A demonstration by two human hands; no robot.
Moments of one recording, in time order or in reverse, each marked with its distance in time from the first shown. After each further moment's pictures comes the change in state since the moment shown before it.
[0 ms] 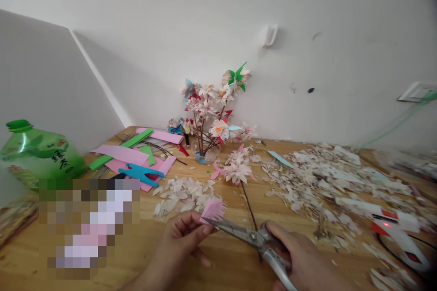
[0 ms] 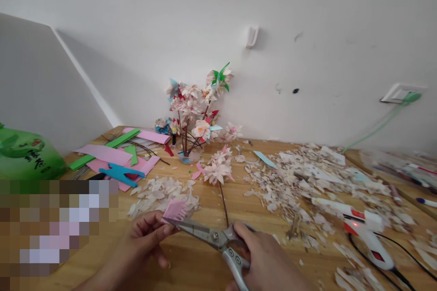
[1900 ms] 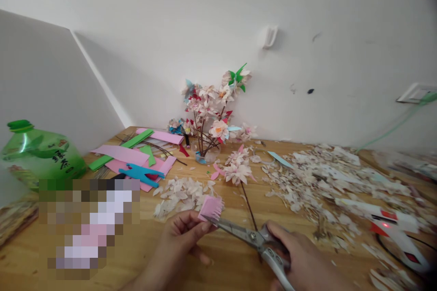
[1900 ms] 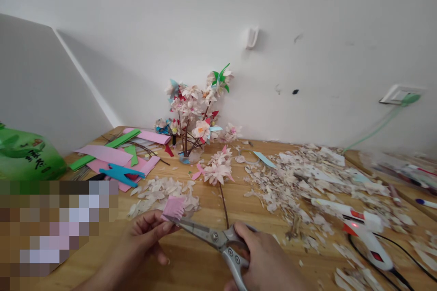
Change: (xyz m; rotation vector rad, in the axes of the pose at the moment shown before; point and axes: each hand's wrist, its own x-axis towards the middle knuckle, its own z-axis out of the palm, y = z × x) left_hand 0.000 0.003 0.000 -0.062 0.043 -0.025; right_hand 0.005 -0.002 0.001 0.007 0.003 0.028
